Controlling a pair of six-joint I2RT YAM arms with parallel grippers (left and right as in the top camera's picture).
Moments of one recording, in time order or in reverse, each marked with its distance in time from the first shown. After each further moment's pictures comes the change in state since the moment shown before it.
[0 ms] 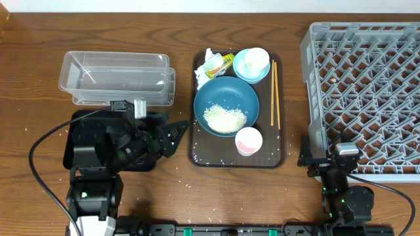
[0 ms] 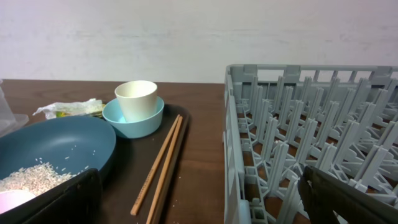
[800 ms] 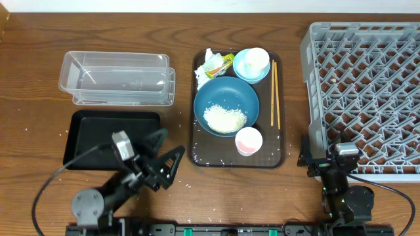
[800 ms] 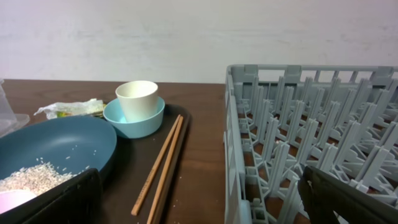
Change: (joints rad) left arm 0.018 -0.471 -0.332 0.430 0.005 -0.343; right arm 0.000 0.000 0.000 0.000 -0.003 0.000
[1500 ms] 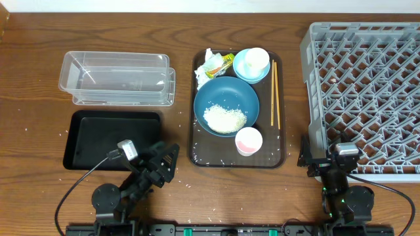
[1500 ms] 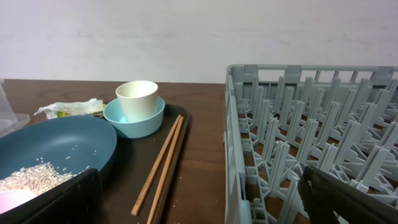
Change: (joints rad) left arm 0.000 -0.257 -0.280 -0.212 -0.165 -0.167; right arm 0.000 0.000 0.000 0.000 0.000 0.000
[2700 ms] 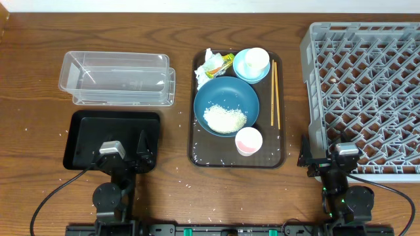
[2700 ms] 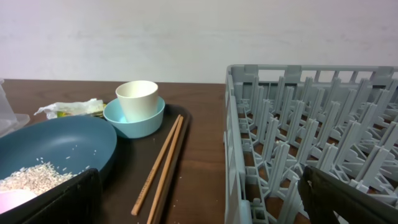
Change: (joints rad) left arm 0.000 0.000 -0.006 -0.035 -0.678 0.711; right arm 0.000 0.000 0.000 0.000 0.000 0.000
